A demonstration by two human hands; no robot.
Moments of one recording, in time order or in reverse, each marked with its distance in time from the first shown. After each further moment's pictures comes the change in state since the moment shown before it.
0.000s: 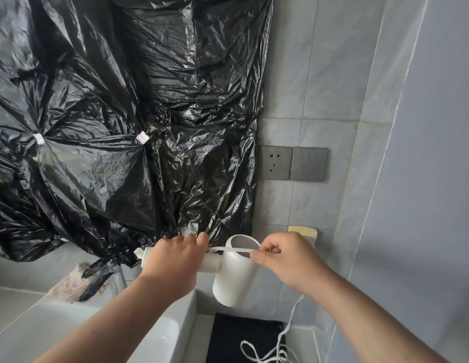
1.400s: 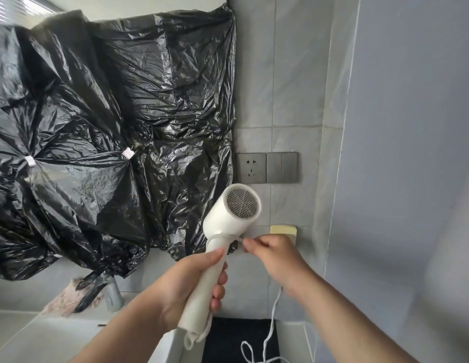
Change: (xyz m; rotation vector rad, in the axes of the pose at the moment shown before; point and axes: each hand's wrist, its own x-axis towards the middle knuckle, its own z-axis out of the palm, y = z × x) left_hand -0.023 0.065 -0.087 -2.206 -0.680 -0.721; right_hand -0.029 -0.005 -0.013 0.396 0.065 0.147
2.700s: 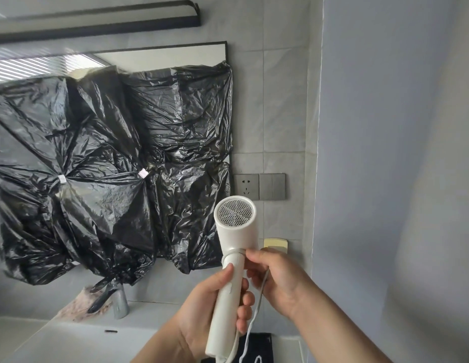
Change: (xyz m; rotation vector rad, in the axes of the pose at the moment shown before) left_hand -0.051 -0.048 0.061 -0.285 -0.275 0.001; right_hand -0.077 -0.031 -0.027 0.691 -0.183 0.177
